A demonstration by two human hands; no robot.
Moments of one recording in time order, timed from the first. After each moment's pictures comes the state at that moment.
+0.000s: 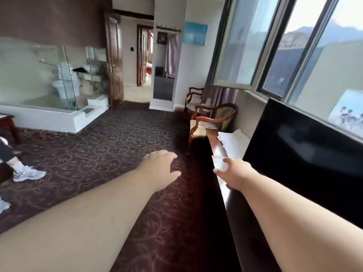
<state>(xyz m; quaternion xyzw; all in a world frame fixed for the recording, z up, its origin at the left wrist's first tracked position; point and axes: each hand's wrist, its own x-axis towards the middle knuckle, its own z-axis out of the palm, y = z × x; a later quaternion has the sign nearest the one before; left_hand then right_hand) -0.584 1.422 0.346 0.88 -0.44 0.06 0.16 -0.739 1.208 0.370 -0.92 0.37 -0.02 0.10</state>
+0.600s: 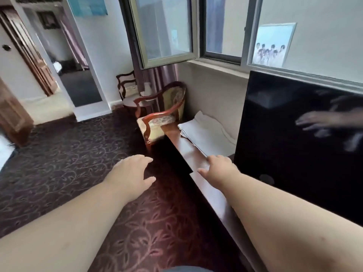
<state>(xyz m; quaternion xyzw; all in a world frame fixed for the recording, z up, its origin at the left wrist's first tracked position) -0.219 1.007 0.320 0.79 -0.61 0.04 0.03 -0.450 0.845 0.269 -0.83 0.53 -0.04 0.16</state>
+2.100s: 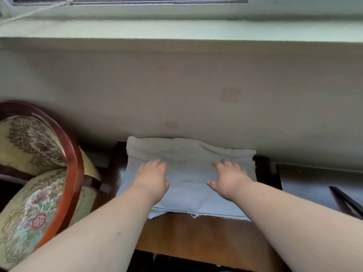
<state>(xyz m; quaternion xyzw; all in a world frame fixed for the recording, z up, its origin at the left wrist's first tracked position) 0.034 0.069 0.087 0.42 -0.88 -0.09 -0.19 -0.186 0.192 0.076 -0.49 0.82 0.07 0.29</state>
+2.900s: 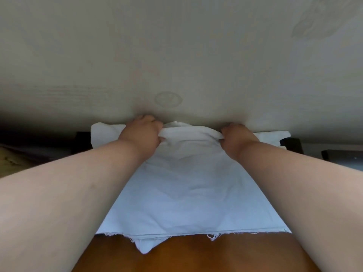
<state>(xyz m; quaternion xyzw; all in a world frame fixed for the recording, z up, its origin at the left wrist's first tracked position) -0.030 -0.132 -0.081 0.30 -0.94 -0.09 -0.10 -0.255 0.042 -0.097 -0.46 0.86 0.07 0.21</state>
